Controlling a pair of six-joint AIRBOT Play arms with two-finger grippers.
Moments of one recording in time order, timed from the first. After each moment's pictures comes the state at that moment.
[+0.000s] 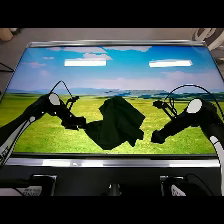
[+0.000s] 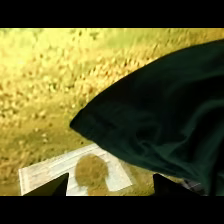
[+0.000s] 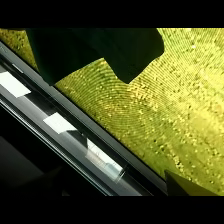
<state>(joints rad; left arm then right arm) -0.25 -1.52 1.08 1.11 -1.29 -1.52 -0.01 -1.13 0.88 -1.19 1.49 0.91</state>
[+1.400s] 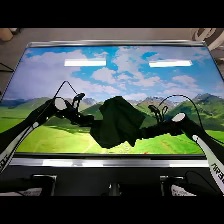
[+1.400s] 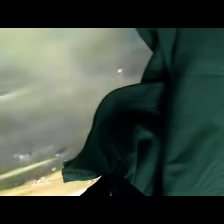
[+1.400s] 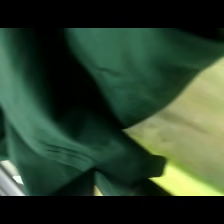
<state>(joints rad) -0.37 -1.46 1.04 1.01 -1.05 -1.54 -0.01 -1.36 0.66 -0.77 1.03 0.80</state>
